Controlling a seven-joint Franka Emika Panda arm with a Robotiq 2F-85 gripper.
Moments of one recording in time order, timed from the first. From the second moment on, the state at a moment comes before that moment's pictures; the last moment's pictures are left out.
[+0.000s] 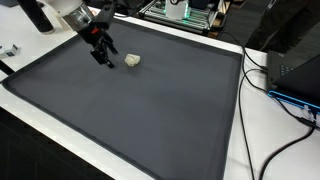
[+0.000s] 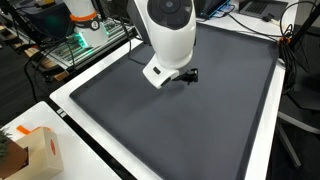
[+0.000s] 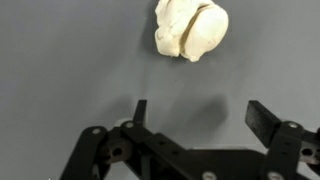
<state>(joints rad) -0.09 0.61 -0.12 -1.80 0.44 2.15 0.56</state>
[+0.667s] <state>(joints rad) 0.05 0.63 -0.12 -1.71 0.12 2.03 0.60</state>
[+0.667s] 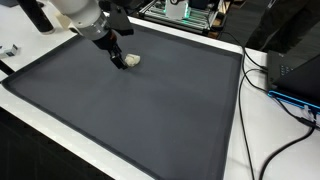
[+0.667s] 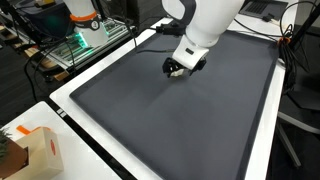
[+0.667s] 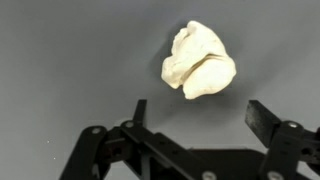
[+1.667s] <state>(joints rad) 0.29 0.58 -0.11 -1.79 -0.42 2.15 0.60</state>
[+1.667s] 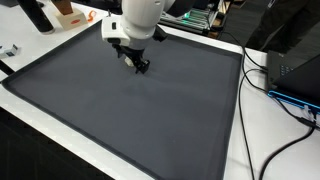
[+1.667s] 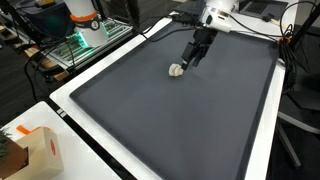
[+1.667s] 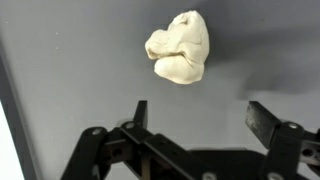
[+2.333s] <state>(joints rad) 0.28 0.44 -0.10 -1.99 -0.50 2.34 0.48</state>
